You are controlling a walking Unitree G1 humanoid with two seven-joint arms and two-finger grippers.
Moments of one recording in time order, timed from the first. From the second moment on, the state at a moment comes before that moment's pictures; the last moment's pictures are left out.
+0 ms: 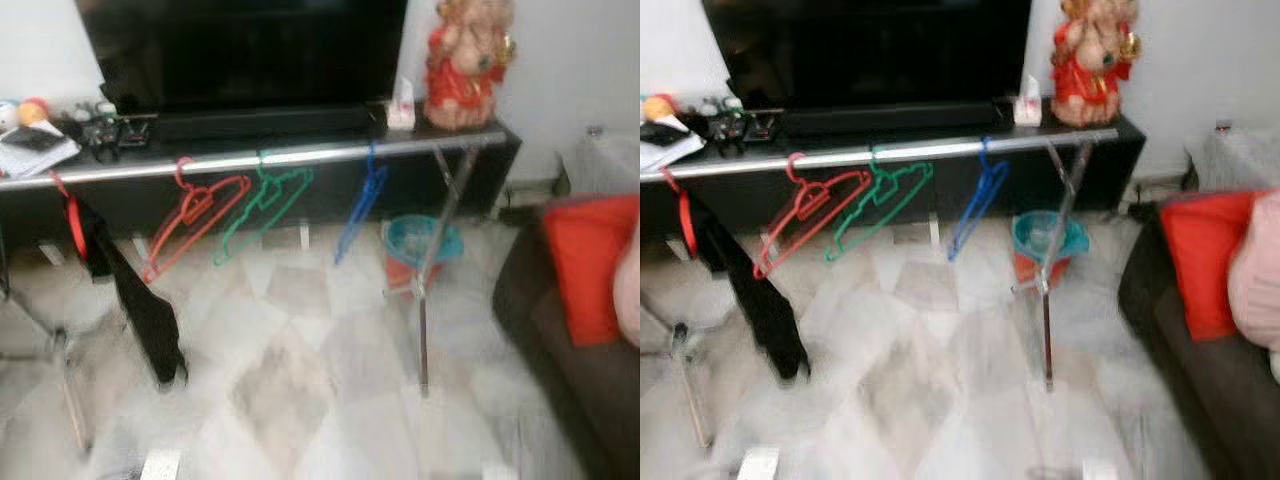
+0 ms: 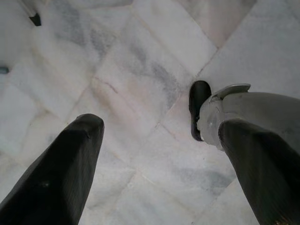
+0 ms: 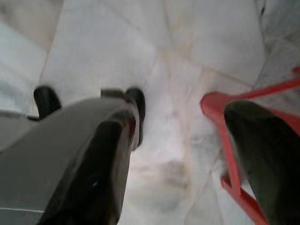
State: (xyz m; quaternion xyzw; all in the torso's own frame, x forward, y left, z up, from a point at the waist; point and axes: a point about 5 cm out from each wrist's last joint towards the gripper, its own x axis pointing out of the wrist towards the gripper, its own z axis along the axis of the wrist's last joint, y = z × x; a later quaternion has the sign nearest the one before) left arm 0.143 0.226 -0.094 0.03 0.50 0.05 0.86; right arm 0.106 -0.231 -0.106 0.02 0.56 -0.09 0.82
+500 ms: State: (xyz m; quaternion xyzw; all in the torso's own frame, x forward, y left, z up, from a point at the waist) left arm 0.140 0.228 -0.095 0.03 0.50 0.05 0.86; right arm 0.112 -0.229 -0.104 0.02 0.55 -0.09 0.83
